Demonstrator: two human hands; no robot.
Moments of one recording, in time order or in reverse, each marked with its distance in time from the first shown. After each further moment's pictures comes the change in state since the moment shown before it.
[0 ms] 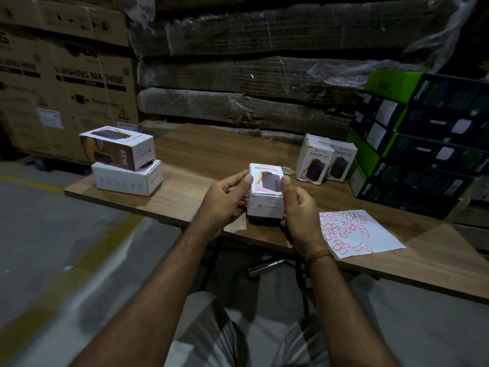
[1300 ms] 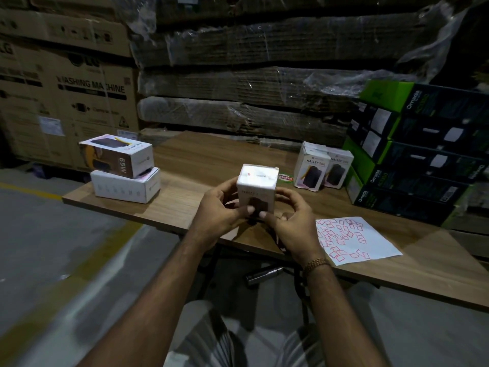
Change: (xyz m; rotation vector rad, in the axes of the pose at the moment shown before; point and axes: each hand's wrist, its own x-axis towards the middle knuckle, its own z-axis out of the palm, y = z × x) left_hand 0.006 -0.018 -0.019 0.180 -0.052 0.194; right_hand 0.009 0.021 -0.006 -0.060 -0.087 -0.206
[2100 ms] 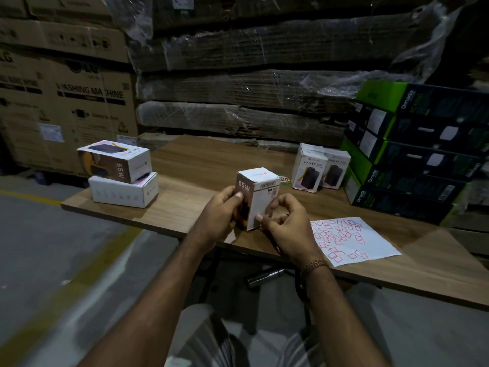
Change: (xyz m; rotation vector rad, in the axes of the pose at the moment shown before) left_hand 0.002 0.014 0.013 -0.053 -0.028 -0.146; right_hand 0.003 0.006 0.000 -0.064 -0.047 0.019
